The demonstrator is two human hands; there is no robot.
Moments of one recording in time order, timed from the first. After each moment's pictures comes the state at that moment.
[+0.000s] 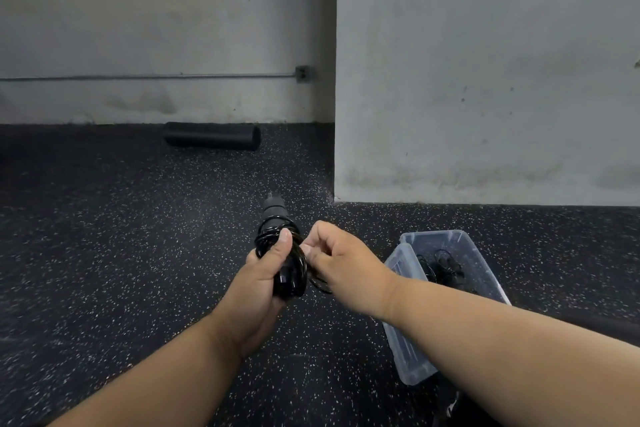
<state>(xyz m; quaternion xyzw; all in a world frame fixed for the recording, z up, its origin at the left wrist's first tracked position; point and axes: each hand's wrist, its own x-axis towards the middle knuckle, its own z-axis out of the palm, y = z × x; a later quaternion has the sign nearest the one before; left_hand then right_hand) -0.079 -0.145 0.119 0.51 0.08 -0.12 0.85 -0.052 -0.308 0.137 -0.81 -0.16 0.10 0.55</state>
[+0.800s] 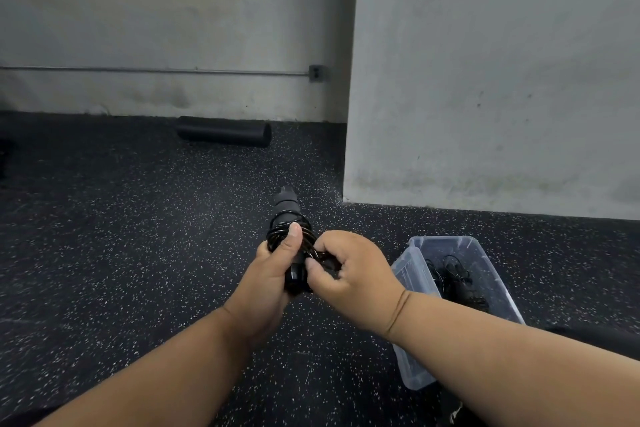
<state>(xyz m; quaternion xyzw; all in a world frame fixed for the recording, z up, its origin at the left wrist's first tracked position) -0.076 -0.137 0.110 0.52 0.08 -0.08 0.85 -0.059 -0.296 0.123 -0.84 -0.30 -0.15 0.43</state>
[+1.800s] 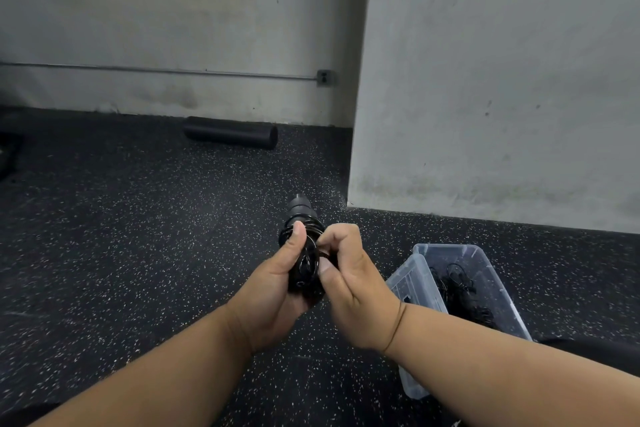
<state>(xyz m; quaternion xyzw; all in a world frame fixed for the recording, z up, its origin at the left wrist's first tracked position) -0.085 -0.142 0.131 0.42 0.06 -0.17 0.89 -0.073 -0.287 0.123 -0.79 -0.32 -0.11 0.51</state>
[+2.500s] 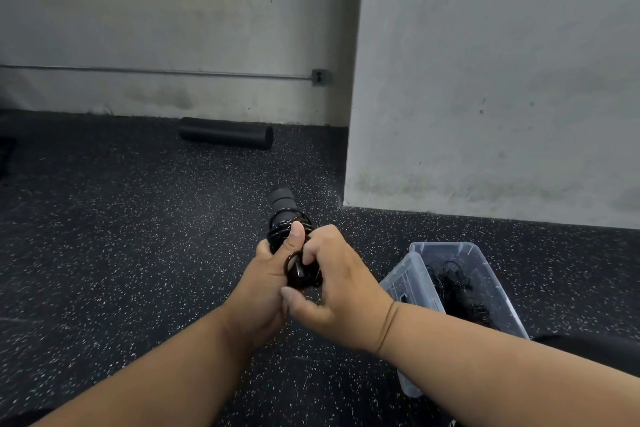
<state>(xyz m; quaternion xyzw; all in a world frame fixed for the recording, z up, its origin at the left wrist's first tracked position) -0.077 -0.140 0.123 0.48 0.10 -0.07 0.87 -0.066 -0.283 0.121 -0.81 -0.36 -0.16 0.43</state>
